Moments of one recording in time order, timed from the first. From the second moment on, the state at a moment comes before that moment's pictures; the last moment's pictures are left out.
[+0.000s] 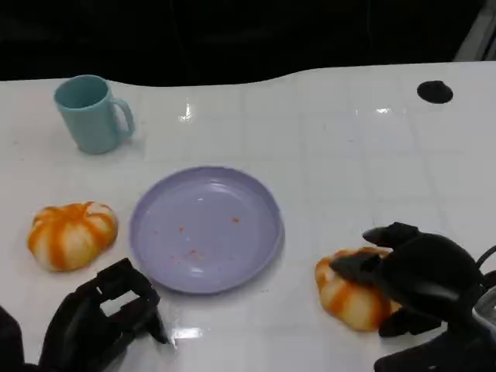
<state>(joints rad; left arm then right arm) -0.06 0.03 0.21 0.64 -0.40 -0.28 -0.69 -0.20 -0.47 0.42 0.10 -0.97 -0.24 0.17</state>
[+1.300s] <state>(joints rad) -0.08 0.02 0.21 0.66 -0.40 -0.31 -0.69 -0.38 -0.32 0.44 0.62 -0.80 -0.62 -0.60</state>
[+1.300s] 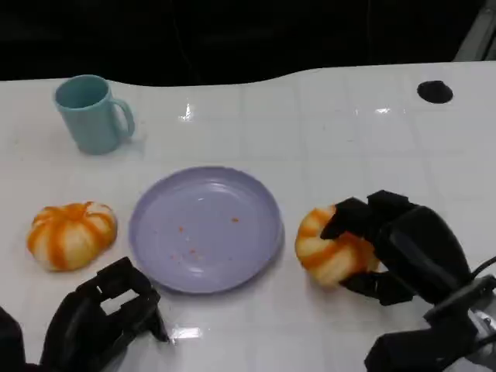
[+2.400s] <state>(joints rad) -0.10 0.03 0.21 0.70 -0.40 -0.33 -0.70 -0.73 0.03 0.41 1.09 -0.60 -0.70 -0.45</state>
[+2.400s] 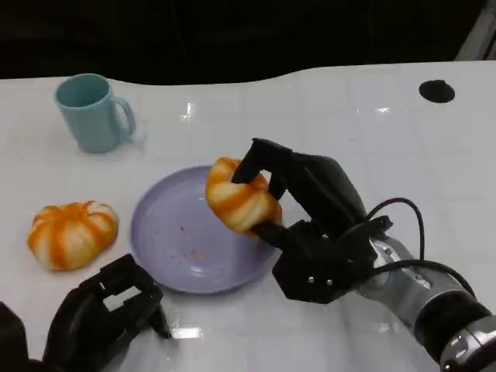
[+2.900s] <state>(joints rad) -0.07 0.02 0.20 0.66 -0.40 -0.33 -0.70 -0.78 0.04 0.44 1.15 -0.60 -0.62 -0.32</state>
